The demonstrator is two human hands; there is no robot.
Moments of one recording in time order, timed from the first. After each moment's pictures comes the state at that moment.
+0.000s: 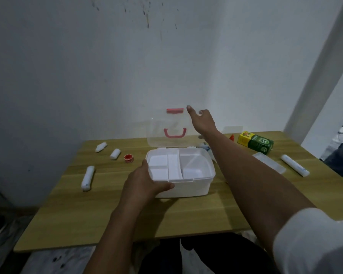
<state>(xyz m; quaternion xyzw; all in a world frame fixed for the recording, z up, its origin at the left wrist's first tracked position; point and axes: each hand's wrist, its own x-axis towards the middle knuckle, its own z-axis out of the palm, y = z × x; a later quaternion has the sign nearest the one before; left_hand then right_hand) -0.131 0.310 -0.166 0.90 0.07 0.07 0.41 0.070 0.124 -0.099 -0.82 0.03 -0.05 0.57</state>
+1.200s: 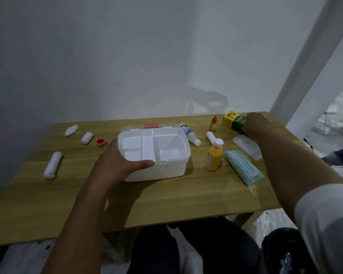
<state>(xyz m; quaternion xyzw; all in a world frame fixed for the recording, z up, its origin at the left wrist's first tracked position) -0.088 0.306 -0.179 0.90 0.07 0.08 0.43 0.119 -0.131 -0.175 -0.99 0.13 -0.04 0.09</state>
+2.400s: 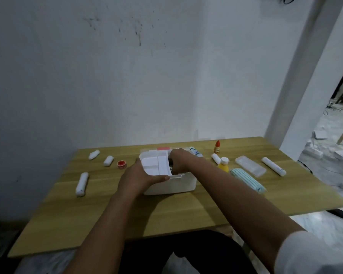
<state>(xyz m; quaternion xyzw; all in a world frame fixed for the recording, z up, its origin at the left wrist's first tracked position) -0.098 0.316 -0.168 0.92 0.06 0.07 0.37 -0.015 0.143 -0.132 -0.96 -0.26 0.05 0.05</state>
